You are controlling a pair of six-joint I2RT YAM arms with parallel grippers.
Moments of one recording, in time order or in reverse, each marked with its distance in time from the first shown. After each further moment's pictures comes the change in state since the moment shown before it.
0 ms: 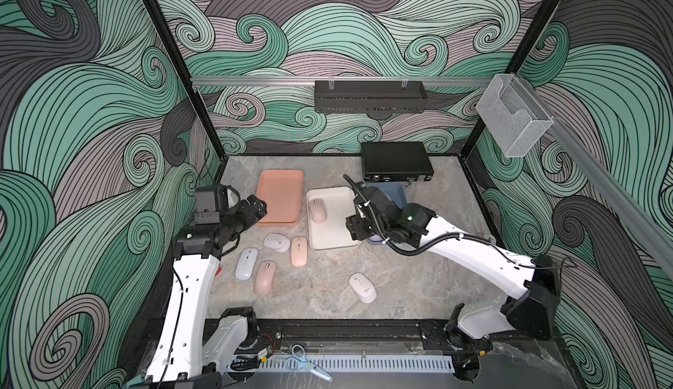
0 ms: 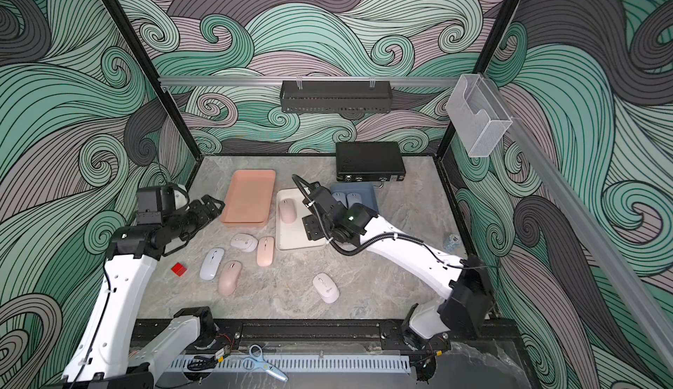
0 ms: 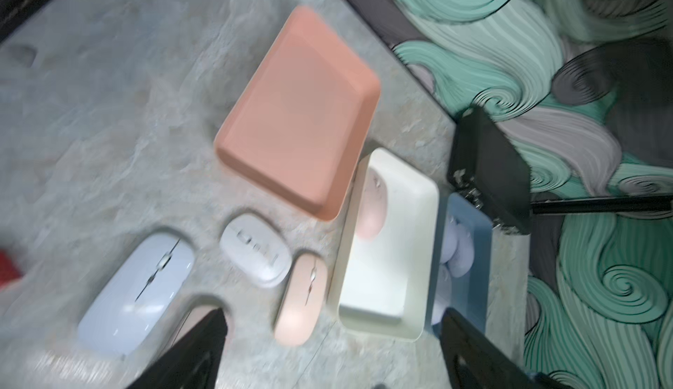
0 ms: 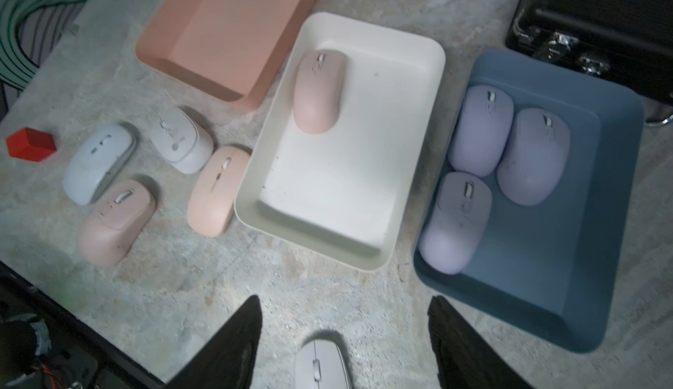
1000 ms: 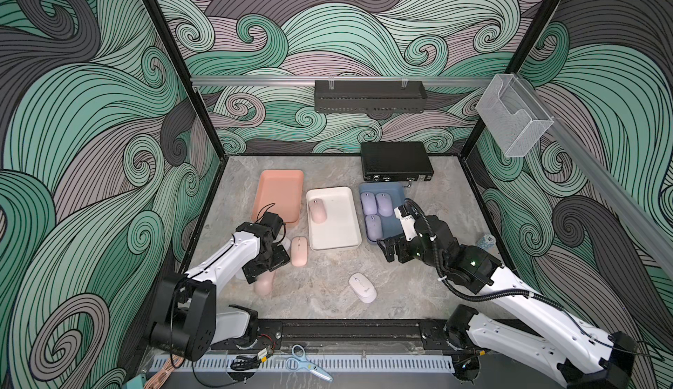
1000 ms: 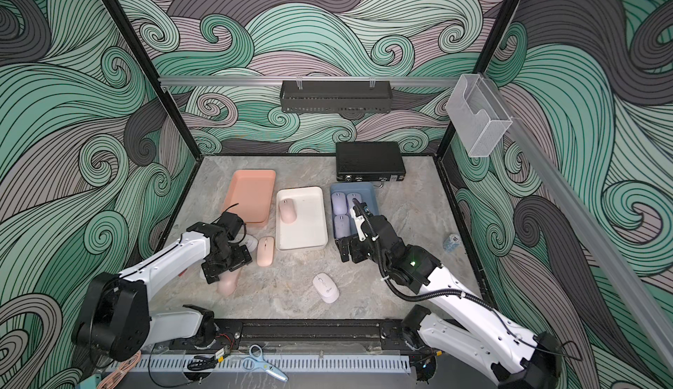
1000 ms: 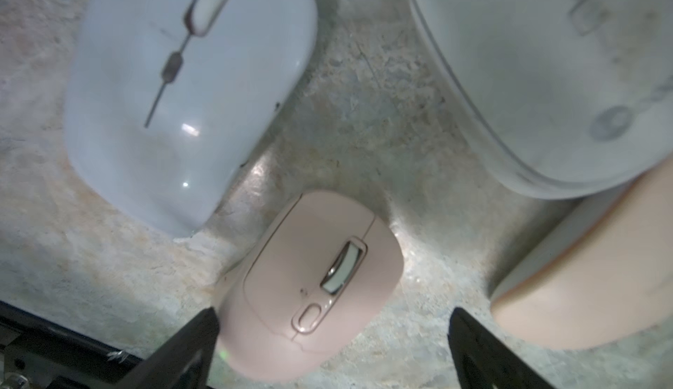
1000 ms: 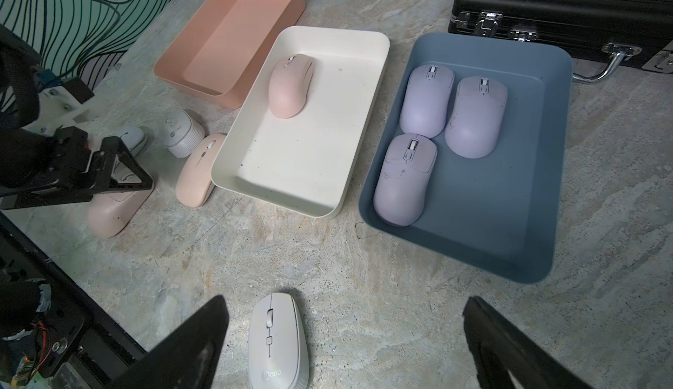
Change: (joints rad) left arm -0.325 0.409 -0.305 0.014 -0.269 -0.208; right arm -0.161 -0.501 -0.454 0.165 -0.121 -0.071
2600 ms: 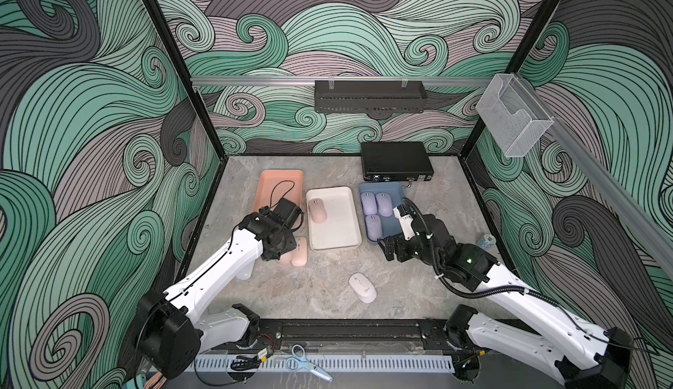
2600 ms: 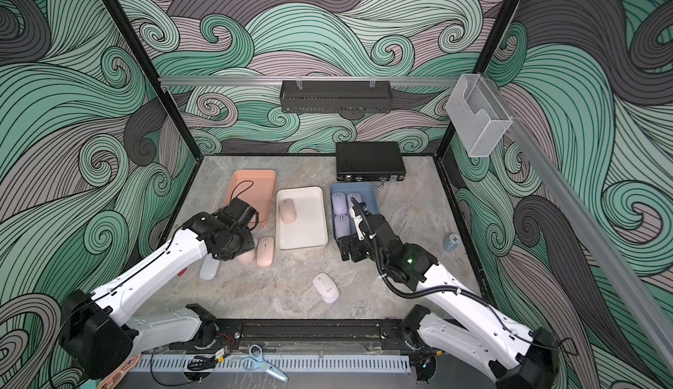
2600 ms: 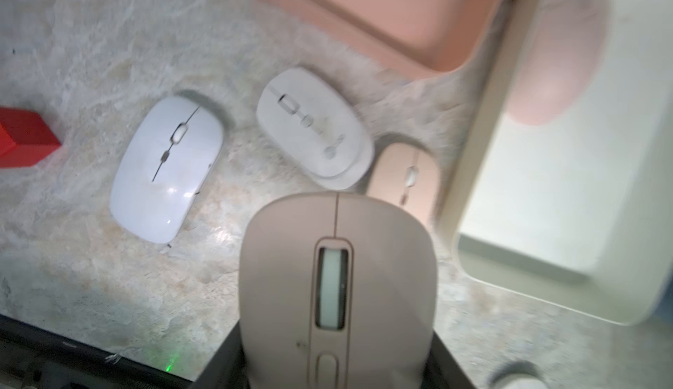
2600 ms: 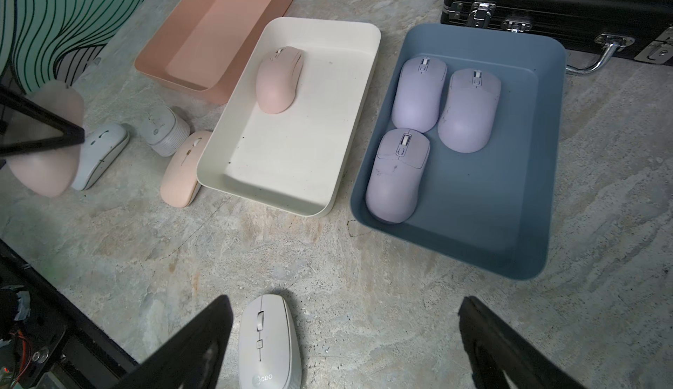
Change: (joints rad) left arm -0.275 -0.076 0.355 -0.119 -0.159 -0.094; right arm -0.013 0.029 -0.005 0.005 0.028 0.005
